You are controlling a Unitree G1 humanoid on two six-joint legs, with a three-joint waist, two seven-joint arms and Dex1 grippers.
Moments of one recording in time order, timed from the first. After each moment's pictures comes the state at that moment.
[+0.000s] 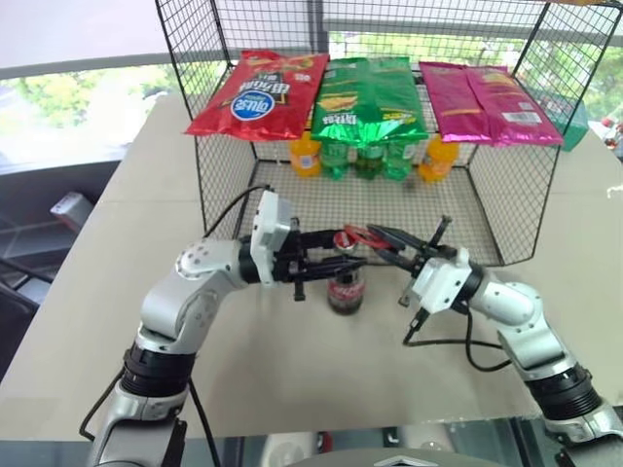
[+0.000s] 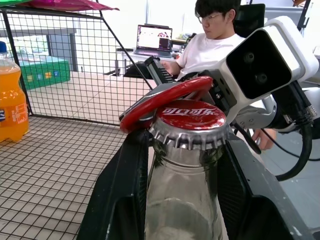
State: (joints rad) left arm -0.35 0.53 -0.04 -0.30 -0.64 0.45 -1.12; right arm -0.26 -0.46 0.29 -0.17 -0.08 -0.51 0.58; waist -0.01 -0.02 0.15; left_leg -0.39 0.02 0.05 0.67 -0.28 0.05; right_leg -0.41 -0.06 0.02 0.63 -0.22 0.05
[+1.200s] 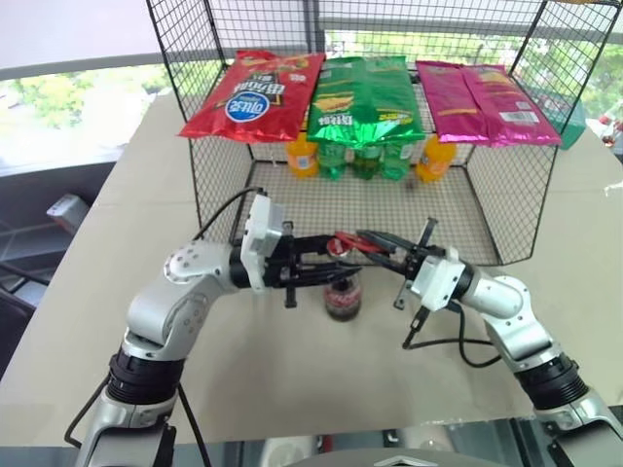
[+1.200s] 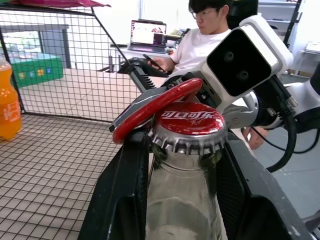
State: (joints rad) left arm -0.33 0.56 -0.02 -0.33 -0.67 0.46 -1.12; right arm -0.30 -0.44 0.32 -0.12 0.02 -0.52 0.64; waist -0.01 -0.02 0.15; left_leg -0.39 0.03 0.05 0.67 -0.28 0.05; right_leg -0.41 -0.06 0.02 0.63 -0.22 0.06
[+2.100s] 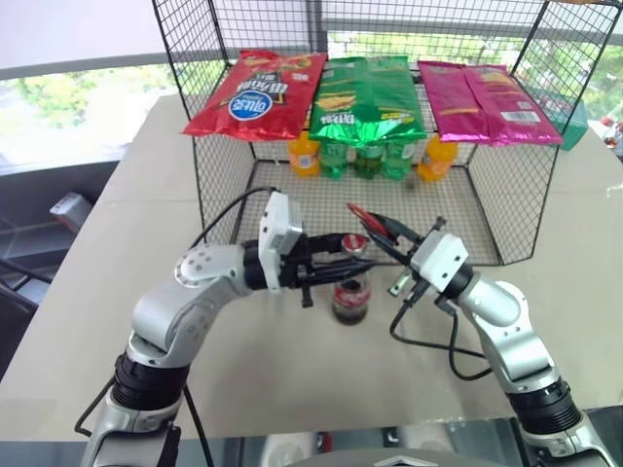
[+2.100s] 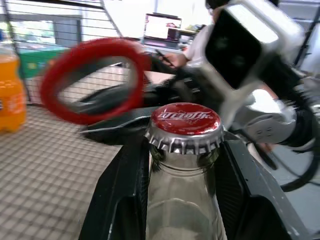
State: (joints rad) left arm -0.34 0.54 -0.08 -0.49 -0.70 0.61 -0.94; right arm -0.20 -0.33 0.24 -0.31 0.06 -0.17 0.53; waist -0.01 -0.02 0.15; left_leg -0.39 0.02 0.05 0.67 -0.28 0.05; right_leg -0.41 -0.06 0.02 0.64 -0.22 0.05
